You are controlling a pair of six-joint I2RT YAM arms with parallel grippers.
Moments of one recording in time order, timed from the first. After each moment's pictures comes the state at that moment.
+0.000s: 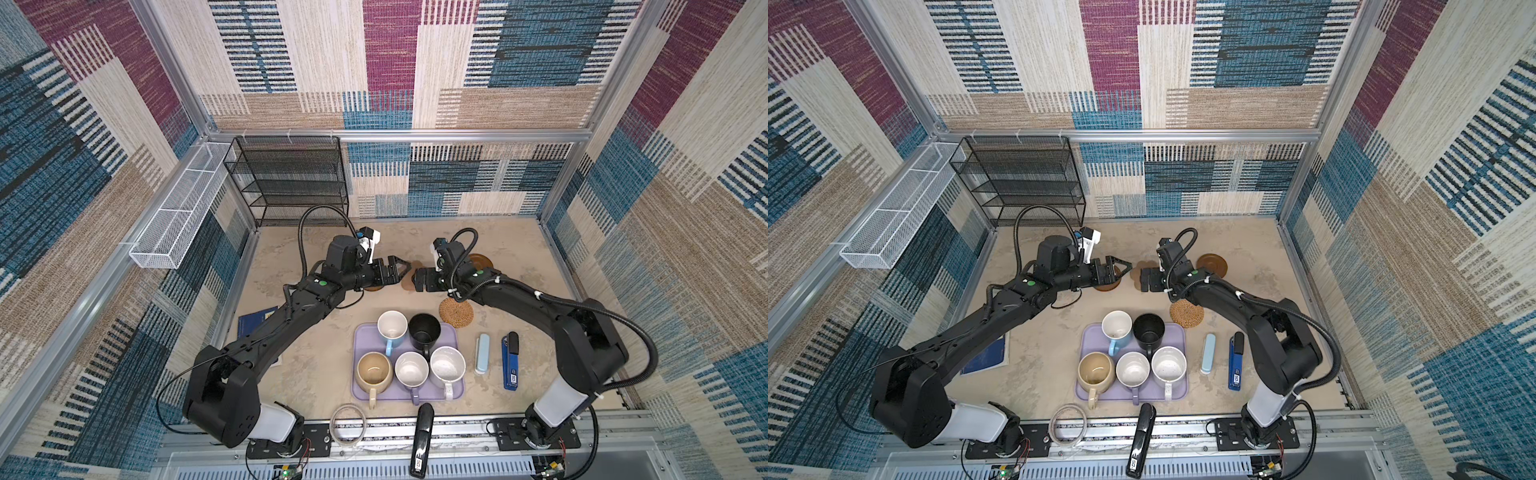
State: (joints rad) left arm -0.49 1.43 1.11 -0.15 0.48 -0.62; right arm 0.53 1.62 1.10 -0.26 -0.02 0.42
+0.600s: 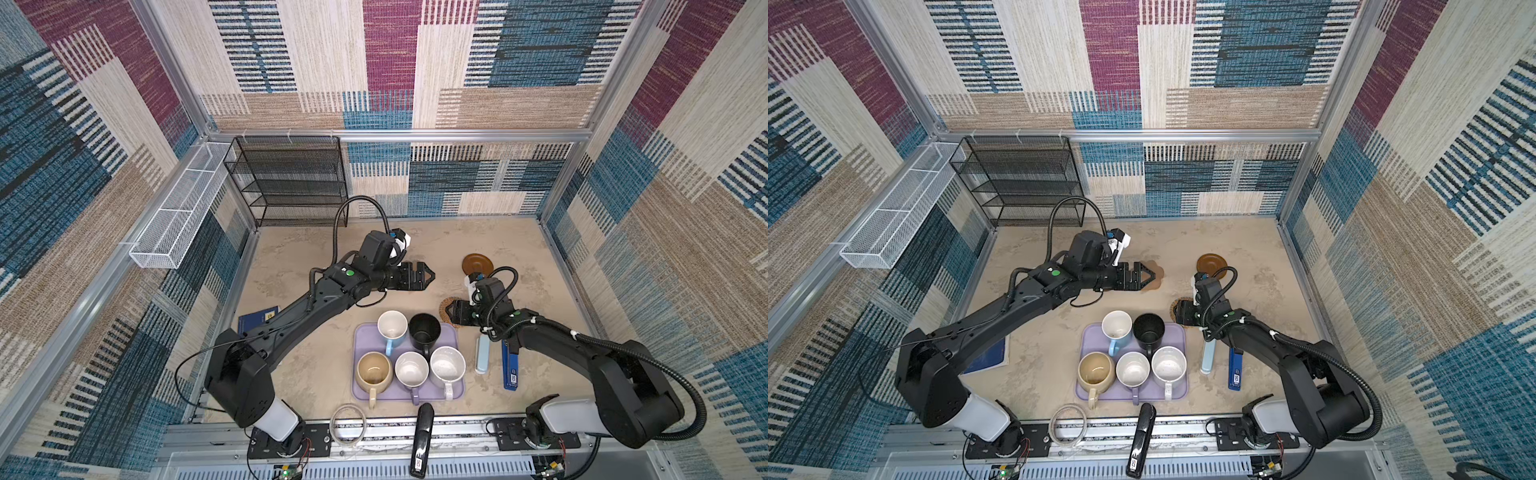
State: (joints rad) left arm -0.69 1.59 1.36 -0.42 0.32 -0.55; right arm 0.40 1.36 0.62 -0.09 -0.14 0.46
